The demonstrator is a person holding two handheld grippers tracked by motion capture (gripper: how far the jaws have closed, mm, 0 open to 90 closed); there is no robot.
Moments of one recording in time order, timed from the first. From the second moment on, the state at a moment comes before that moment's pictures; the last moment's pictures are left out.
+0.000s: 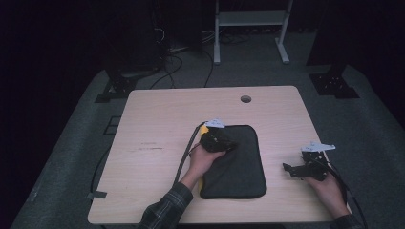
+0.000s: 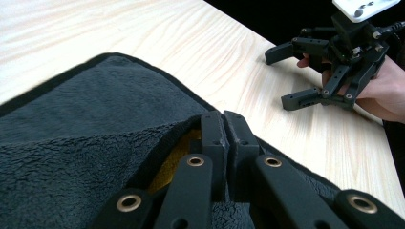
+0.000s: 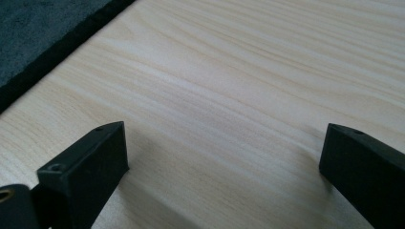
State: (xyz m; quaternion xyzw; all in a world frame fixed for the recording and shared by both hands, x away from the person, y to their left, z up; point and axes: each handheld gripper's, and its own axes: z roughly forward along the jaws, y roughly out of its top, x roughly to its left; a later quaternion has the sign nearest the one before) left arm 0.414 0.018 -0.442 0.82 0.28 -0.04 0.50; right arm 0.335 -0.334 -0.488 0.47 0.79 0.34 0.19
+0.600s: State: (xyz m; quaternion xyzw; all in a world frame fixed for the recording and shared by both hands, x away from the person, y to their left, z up) left arm 0.426 -0.027 -0.453 0.83 0.27 -0.05 0.48; right arm 0.335 -0.334 -0.488 0.47 0.79 0.34 0.19
